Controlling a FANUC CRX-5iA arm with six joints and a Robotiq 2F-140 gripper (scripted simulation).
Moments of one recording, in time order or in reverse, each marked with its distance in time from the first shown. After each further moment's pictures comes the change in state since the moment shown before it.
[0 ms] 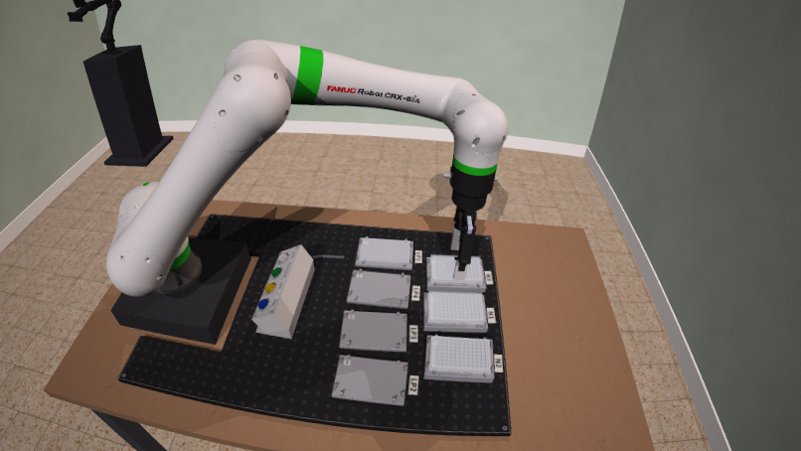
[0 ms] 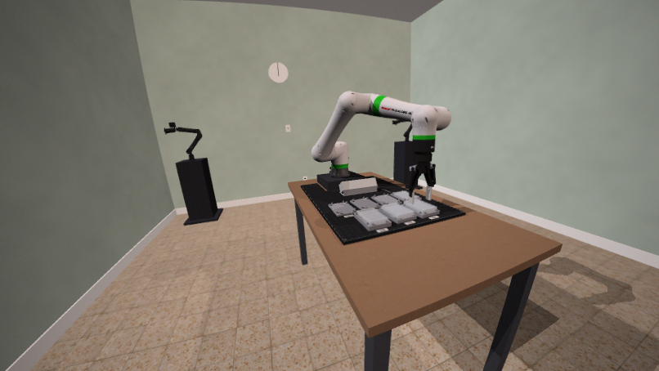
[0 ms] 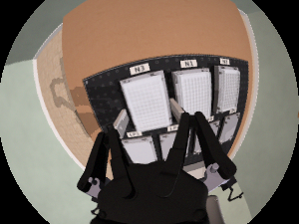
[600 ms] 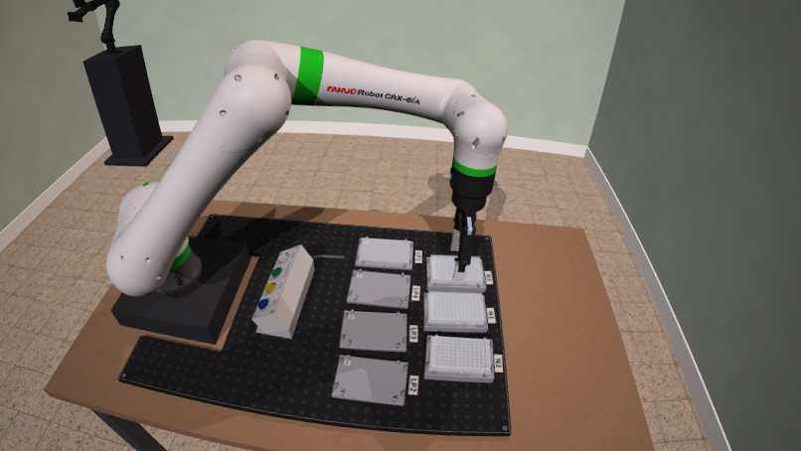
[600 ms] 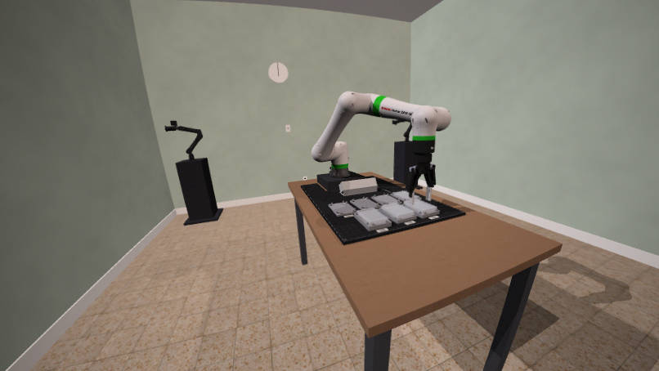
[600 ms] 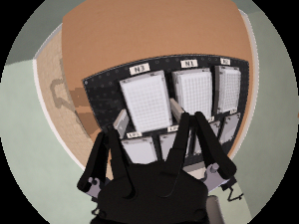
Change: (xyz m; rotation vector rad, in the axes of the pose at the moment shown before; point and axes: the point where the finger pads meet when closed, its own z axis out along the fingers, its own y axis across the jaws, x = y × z) arm 0.000 0.000 0.003 0.000 0.000 0.000
